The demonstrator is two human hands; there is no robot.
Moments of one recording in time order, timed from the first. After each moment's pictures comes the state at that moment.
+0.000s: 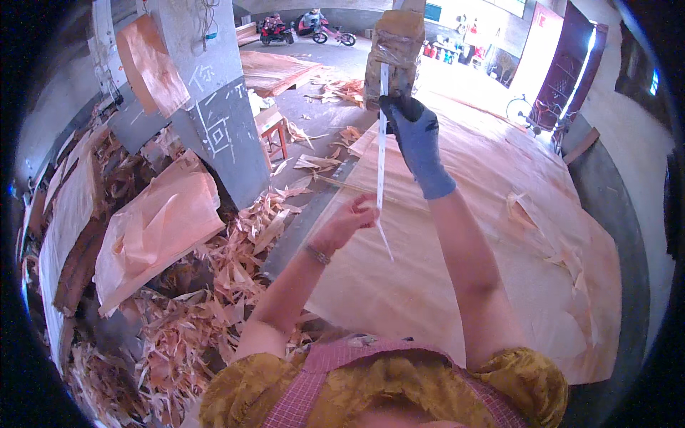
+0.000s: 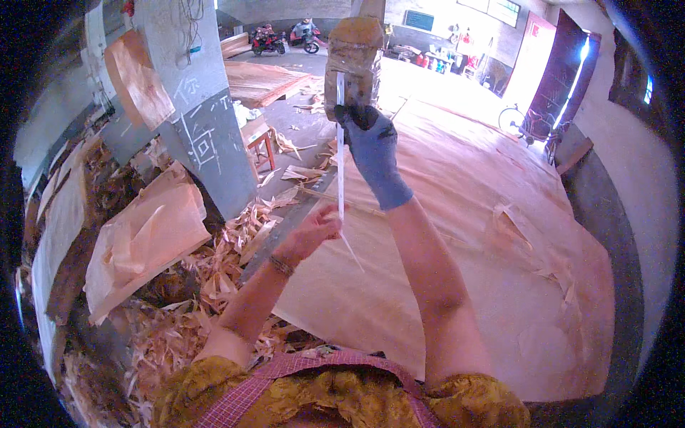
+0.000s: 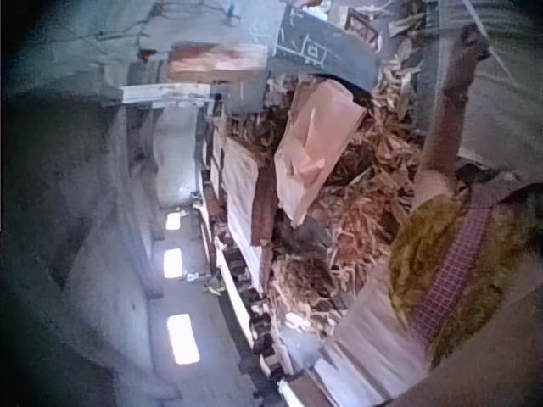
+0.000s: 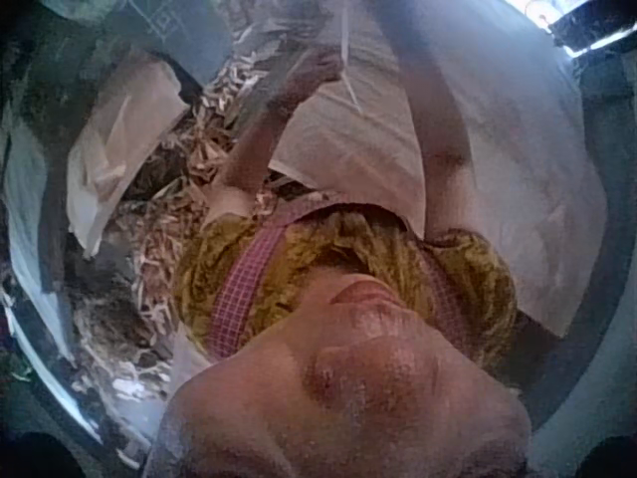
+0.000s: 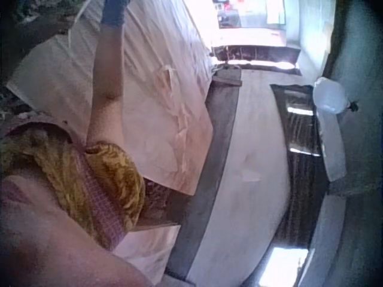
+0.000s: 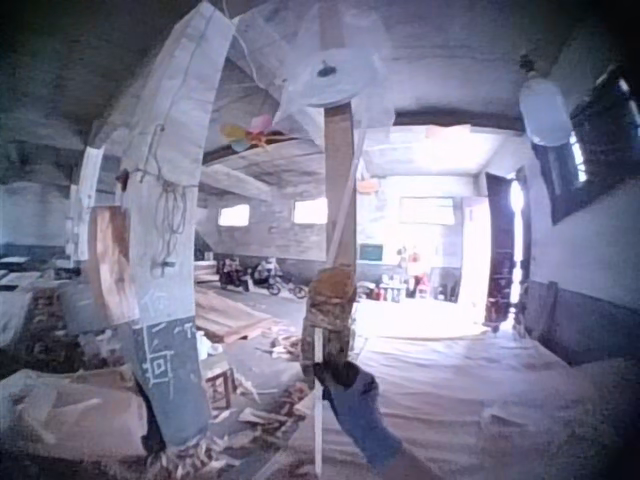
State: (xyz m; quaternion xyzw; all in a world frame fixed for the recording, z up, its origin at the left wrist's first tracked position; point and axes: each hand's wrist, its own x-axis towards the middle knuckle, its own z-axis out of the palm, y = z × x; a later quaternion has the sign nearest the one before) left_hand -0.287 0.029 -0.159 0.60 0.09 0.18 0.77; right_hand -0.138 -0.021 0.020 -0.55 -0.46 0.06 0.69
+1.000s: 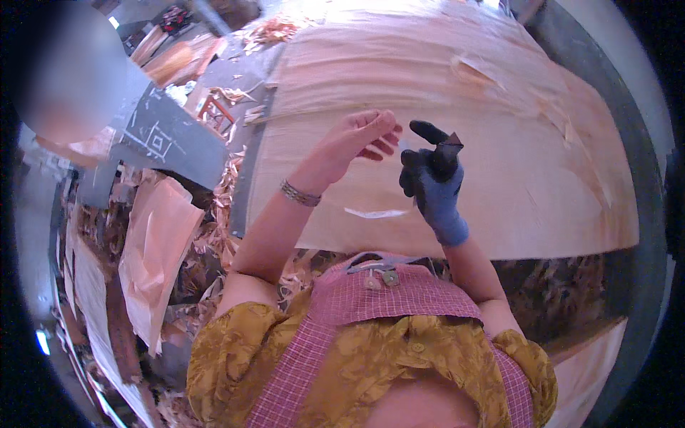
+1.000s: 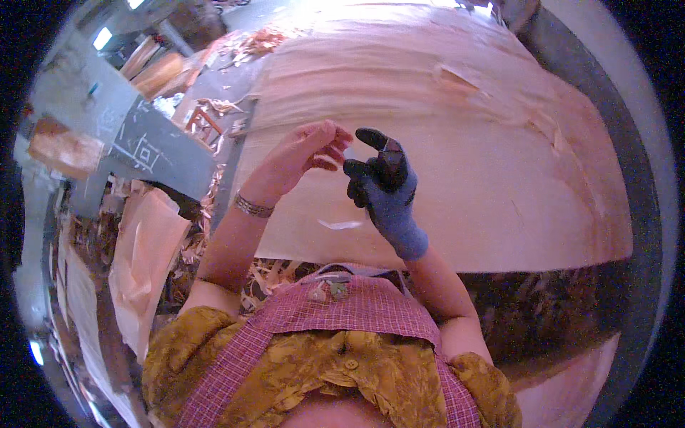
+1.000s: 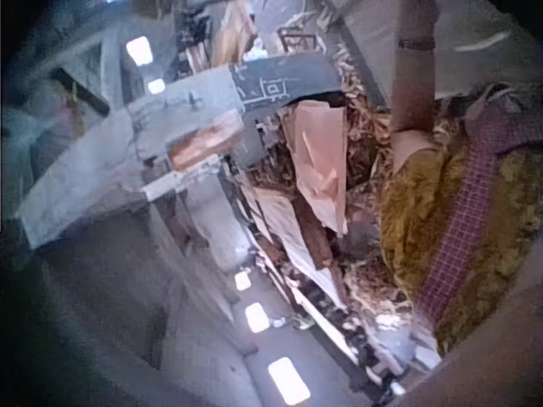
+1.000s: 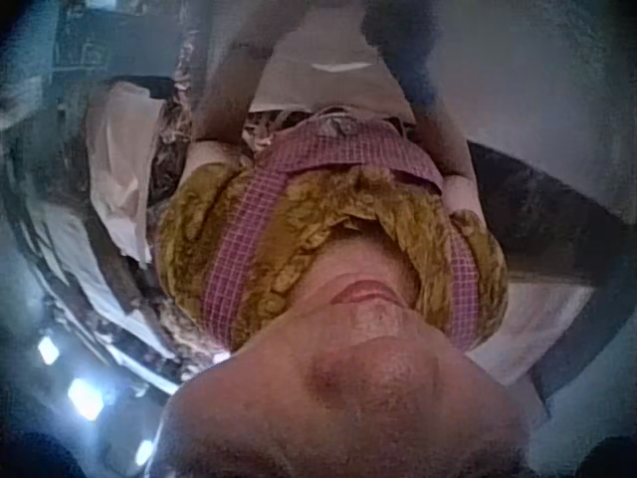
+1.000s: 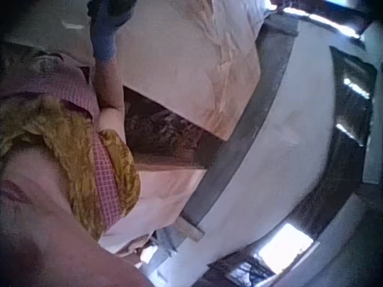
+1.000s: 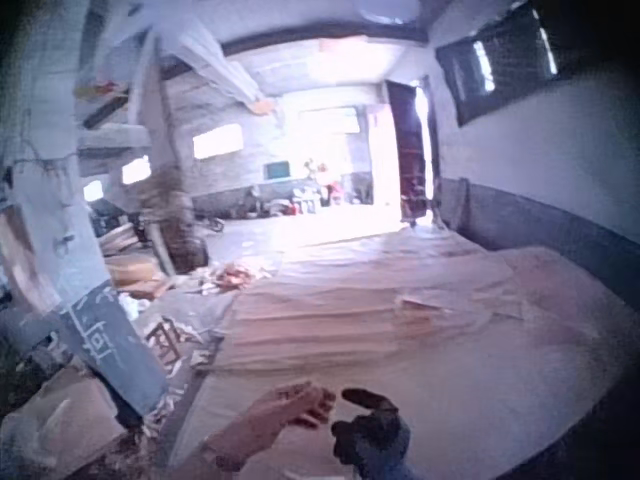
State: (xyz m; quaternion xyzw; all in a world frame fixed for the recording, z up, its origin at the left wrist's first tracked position) left_hand -0.210 -0.176 -0.072 0.69 0.03 -0.04 0.72; right_hand -0.181 -0.358 -0.102 -0.51 -0.22 0.13 0.82
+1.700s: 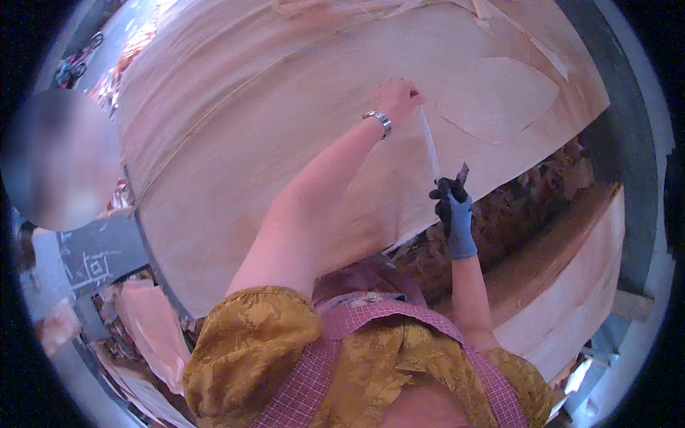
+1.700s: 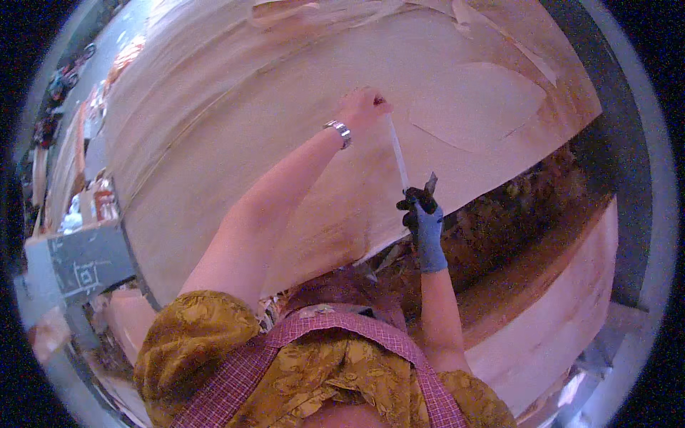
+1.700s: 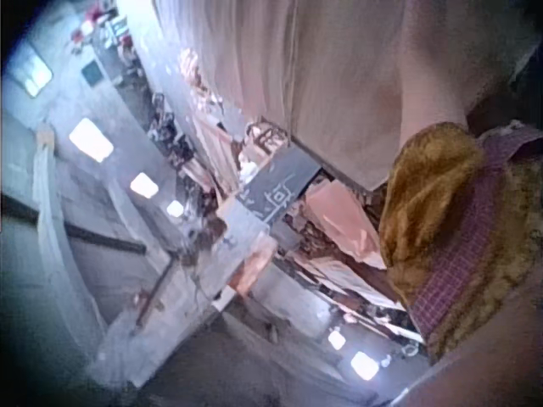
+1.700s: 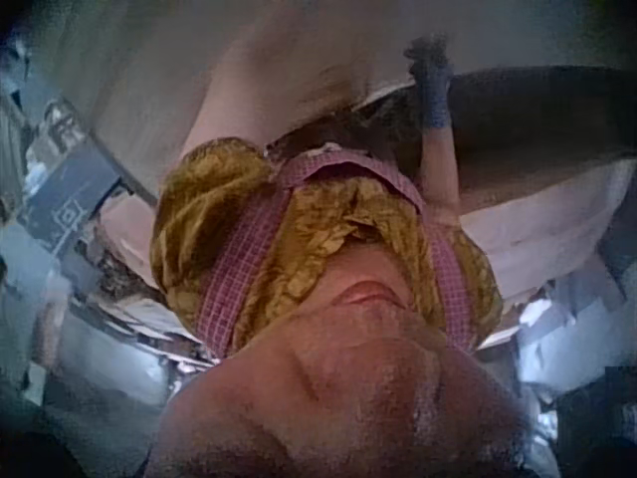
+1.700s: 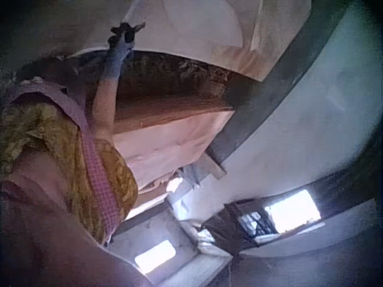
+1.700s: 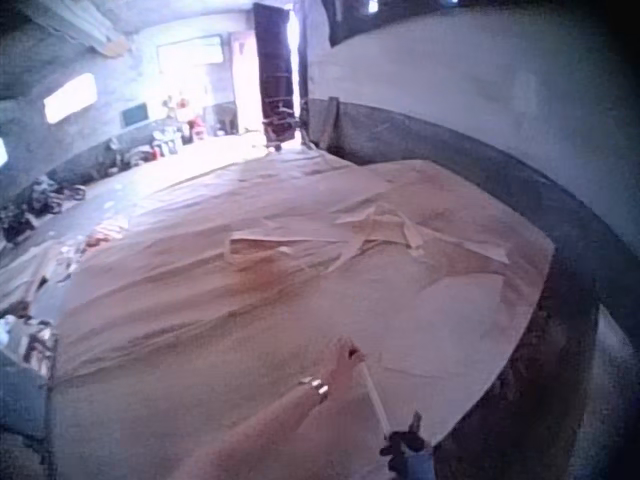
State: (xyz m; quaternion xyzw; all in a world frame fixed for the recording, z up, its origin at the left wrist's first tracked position) left_hand 0.163 -0.522 -0.355 0.92 -0.12 -0.07 0.36; right_hand -0.067 -0.688 -0.362 -0.62 0.30 0.06 0.73
